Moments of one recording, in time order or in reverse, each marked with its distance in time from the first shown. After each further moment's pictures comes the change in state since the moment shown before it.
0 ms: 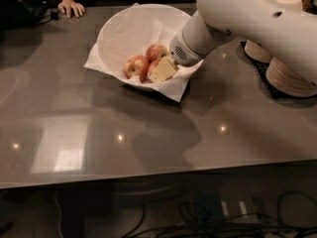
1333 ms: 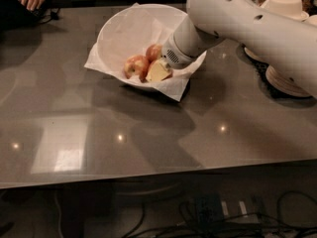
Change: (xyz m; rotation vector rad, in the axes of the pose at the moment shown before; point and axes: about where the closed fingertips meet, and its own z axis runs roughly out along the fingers) arm -0.007 0.008 0.029 -0.058 0.014 -0.026
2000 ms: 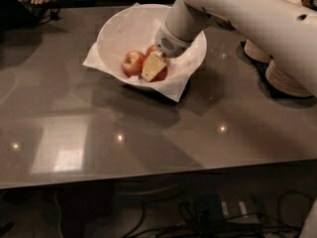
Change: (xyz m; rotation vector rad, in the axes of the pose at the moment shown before) arm -0.020 0.005 -0.010 -0.071 0.082 -0.120
